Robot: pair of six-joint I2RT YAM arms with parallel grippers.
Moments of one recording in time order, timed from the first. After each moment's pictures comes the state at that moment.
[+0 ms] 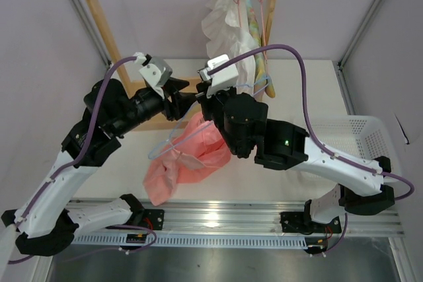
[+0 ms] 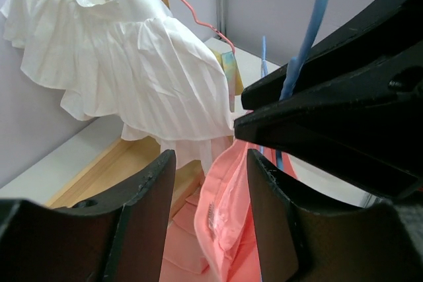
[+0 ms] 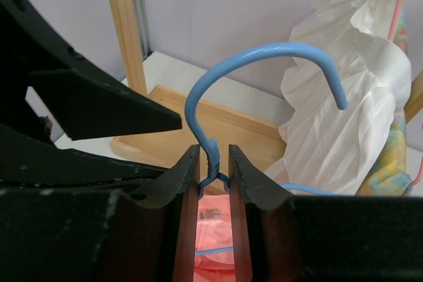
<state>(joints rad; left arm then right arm) -0.76 1.00 1.48 -0.50 0.12 0.04 1.37 1.49 1.89 -0.37 0.90 -0.05</state>
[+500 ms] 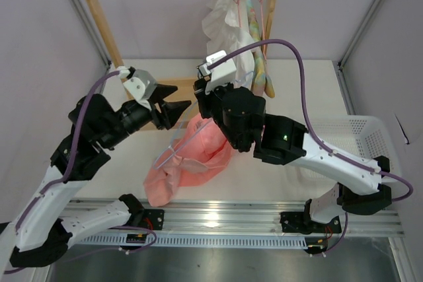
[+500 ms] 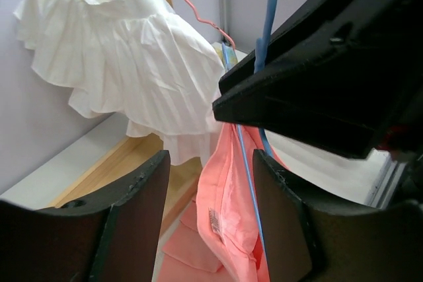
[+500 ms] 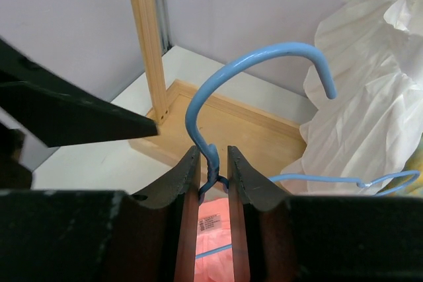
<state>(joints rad) -0.76 0.90 1.39 -0.47 0.11 0.06 1.33 1.51 1.91 -0.42 0.80 0.01</state>
